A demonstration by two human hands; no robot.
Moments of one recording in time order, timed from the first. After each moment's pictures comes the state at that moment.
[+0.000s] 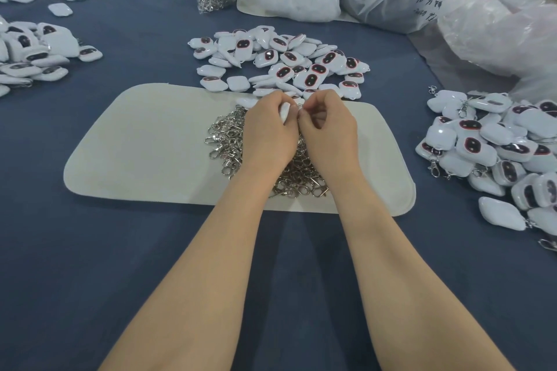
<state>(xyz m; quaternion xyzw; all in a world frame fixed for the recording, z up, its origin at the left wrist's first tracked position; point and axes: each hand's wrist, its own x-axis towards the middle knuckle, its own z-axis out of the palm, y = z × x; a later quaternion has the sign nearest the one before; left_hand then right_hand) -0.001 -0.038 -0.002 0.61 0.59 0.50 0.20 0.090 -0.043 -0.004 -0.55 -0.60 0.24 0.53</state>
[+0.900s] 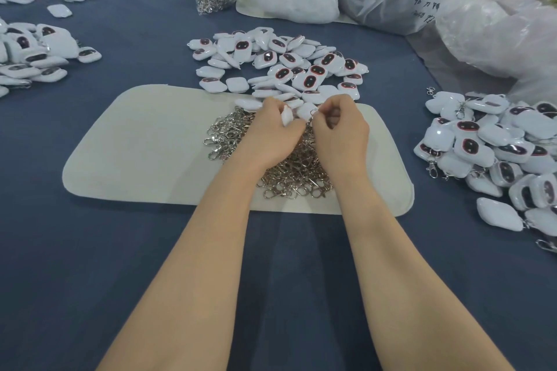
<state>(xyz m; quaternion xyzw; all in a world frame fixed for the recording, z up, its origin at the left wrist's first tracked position) -0.010 -0.043 0.011 0.58 0.56 0.41 0.41 0.103 -0.036 -0.011 -0.60 -0.56 0.19 0.54</state>
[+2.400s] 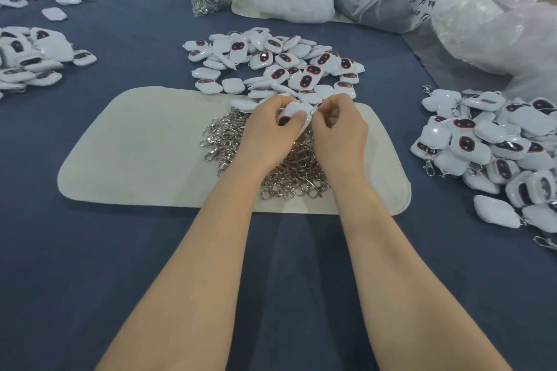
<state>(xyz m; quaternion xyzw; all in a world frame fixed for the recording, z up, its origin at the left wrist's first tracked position) -0.003 -0.045 0.010 0.58 0.55 0.45 0.40 0.105 -0.033 -0.013 -0.61 -0.55 0.17 0.54</state>
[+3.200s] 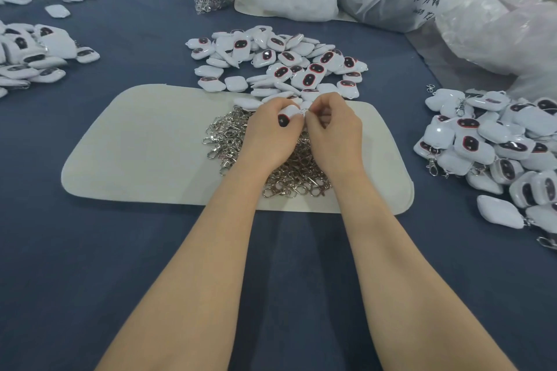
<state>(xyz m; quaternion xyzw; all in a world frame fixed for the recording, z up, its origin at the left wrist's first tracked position) -0.004 -0.038 0.000 0.60 0.58 0.44 0.33 0.101 -0.036 -0.012 -0.58 -0.61 0.18 0.51</state>
